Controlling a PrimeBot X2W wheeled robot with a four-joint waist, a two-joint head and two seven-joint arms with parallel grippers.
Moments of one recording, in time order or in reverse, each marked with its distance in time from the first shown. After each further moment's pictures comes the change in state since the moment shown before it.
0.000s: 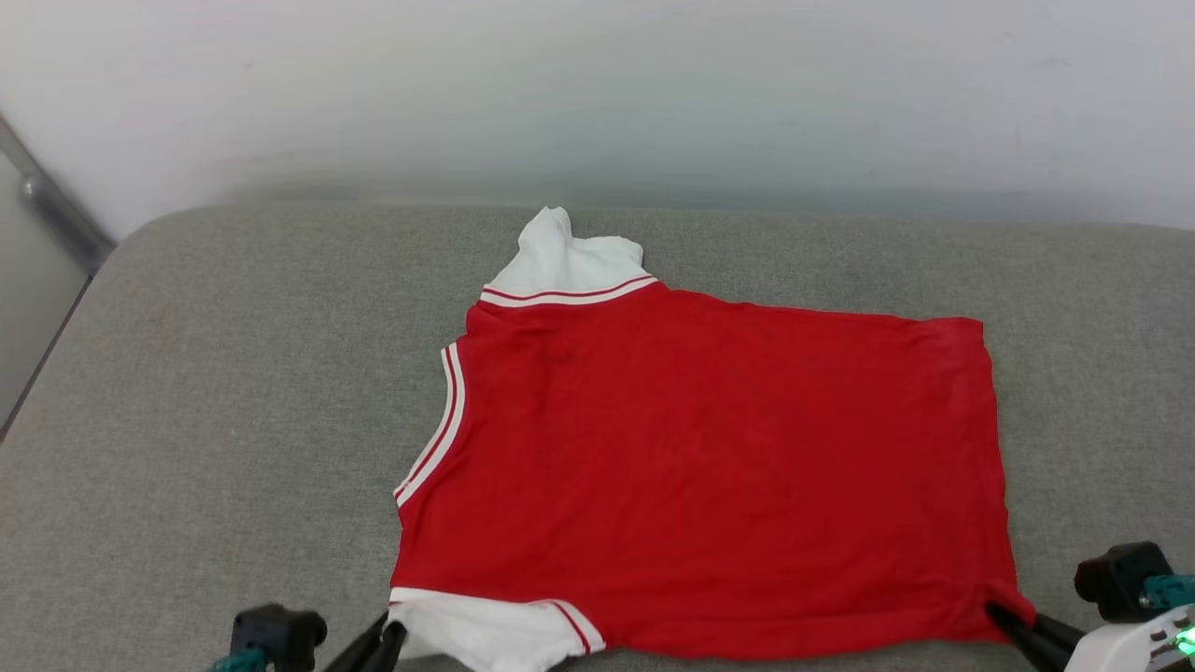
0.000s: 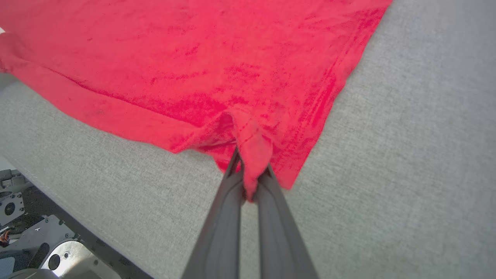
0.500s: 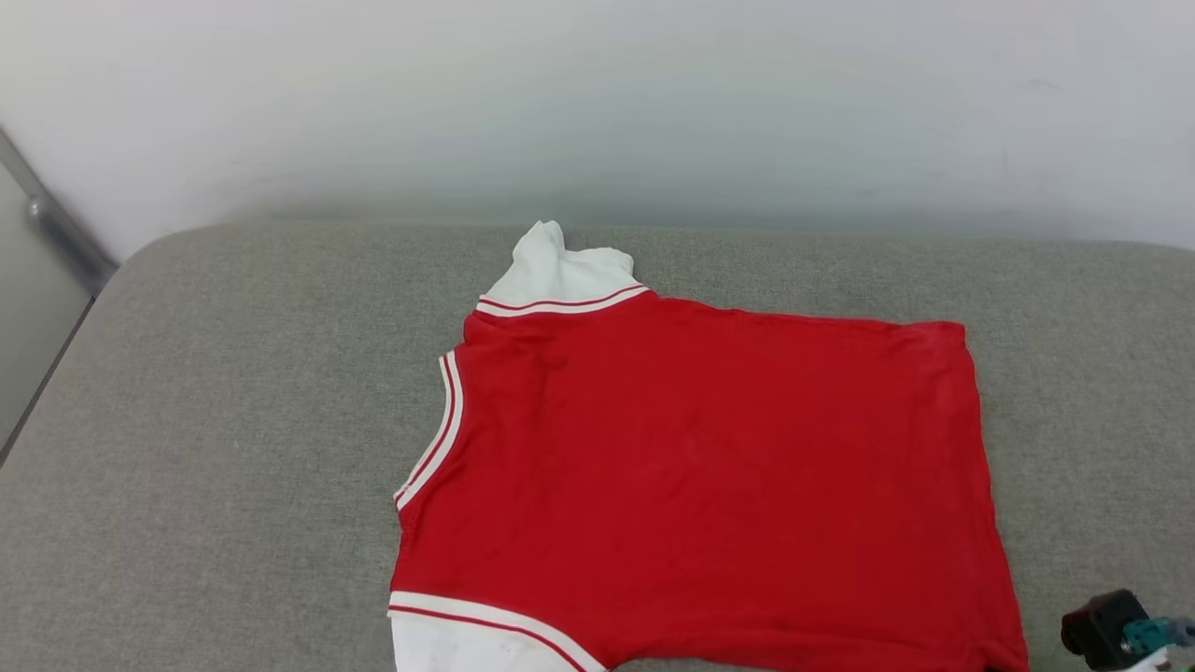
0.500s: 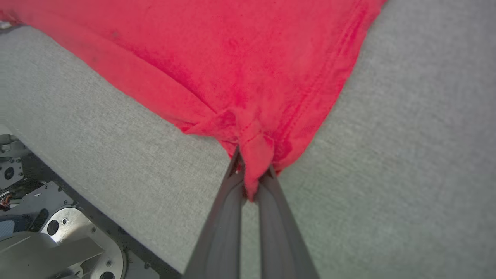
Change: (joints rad) left arm 0.155 -0.063 -0.001 0.011 -0.116 0.028 -0.010; right arm -0.170 -0.107 0.346 0.216 0.147 0.000 -0.162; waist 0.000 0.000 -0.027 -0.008
